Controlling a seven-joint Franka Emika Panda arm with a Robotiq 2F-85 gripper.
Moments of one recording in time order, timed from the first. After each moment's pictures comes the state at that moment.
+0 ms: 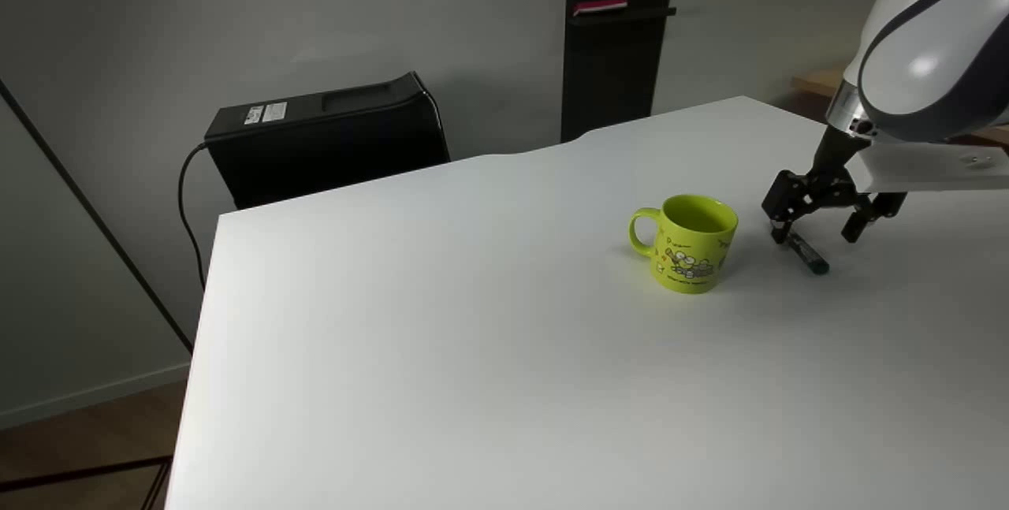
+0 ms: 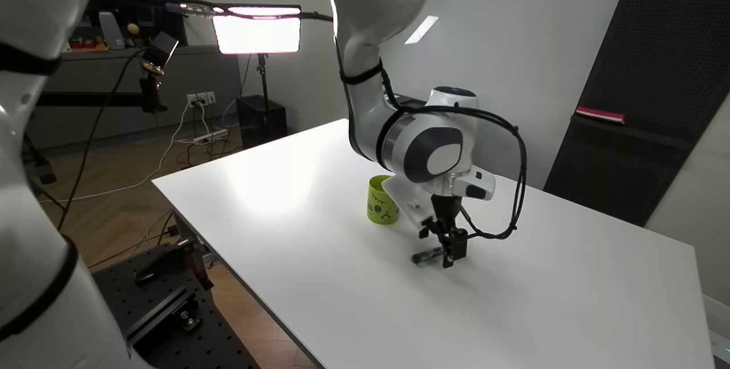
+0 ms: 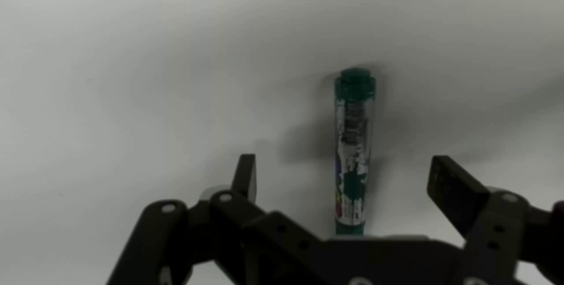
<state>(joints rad) -0.05 0.57 -0.11 -2.22 0.05 2.86 0.27</state>
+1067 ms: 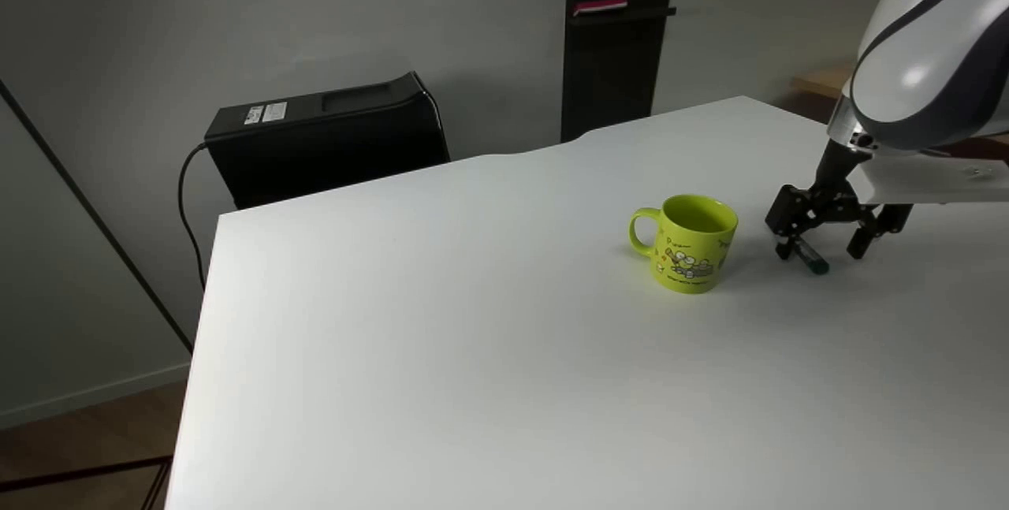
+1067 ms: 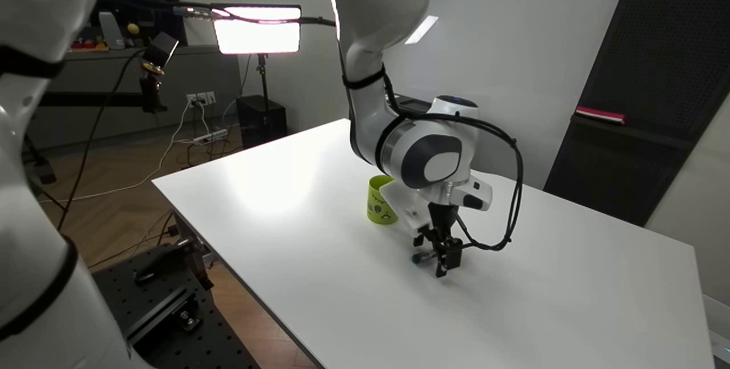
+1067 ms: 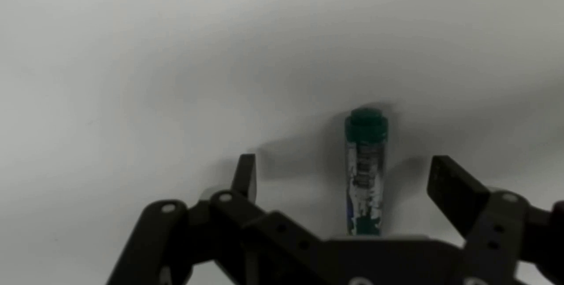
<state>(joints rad) -0.05 0.60 -0.11 -2.21 0.10 2.81 0.24</state>
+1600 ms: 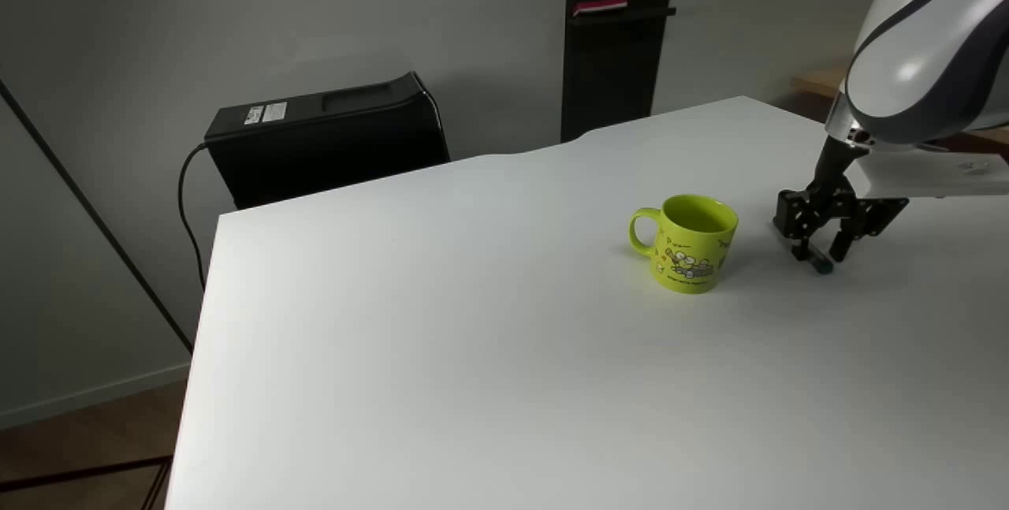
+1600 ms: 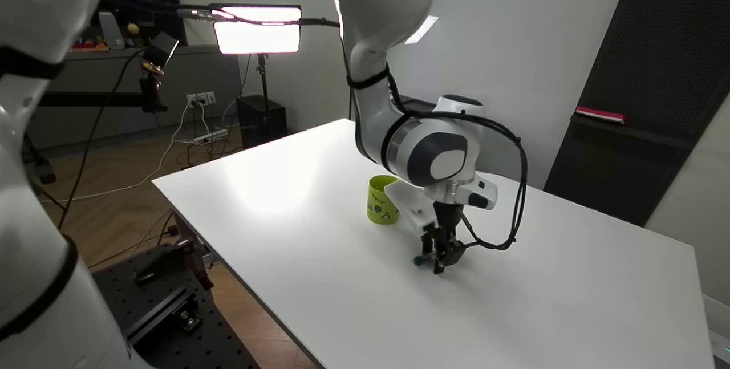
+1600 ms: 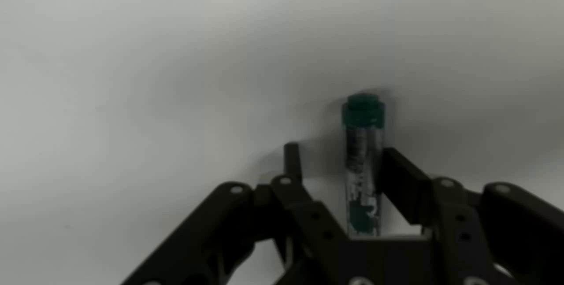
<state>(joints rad) -0.04 0.61 -0.13 -2.18 0.10 2.78 0.24</state>
